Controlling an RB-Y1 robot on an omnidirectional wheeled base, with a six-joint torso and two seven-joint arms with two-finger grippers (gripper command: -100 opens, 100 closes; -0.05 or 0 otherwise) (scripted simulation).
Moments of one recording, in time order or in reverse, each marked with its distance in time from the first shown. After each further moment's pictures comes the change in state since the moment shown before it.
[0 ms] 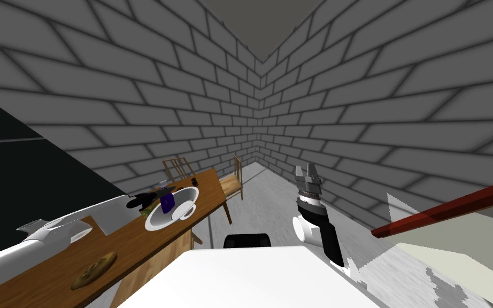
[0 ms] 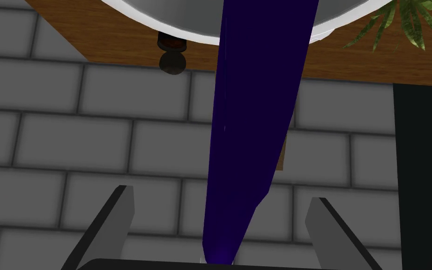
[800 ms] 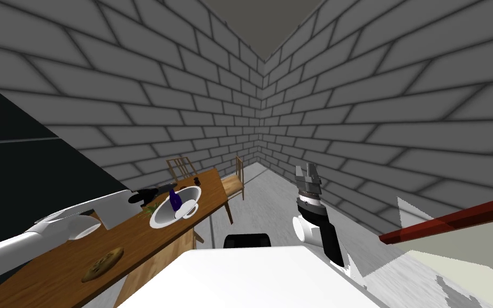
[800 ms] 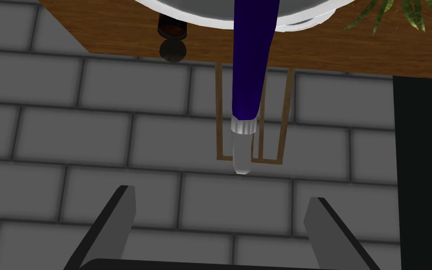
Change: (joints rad) left arm 0.004 0.066 0.012 -0.069 0.045 0.038 0.016; right arm 0.000 0.000 0.000 0.000 0.000 0.000 0.000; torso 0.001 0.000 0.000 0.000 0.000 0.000
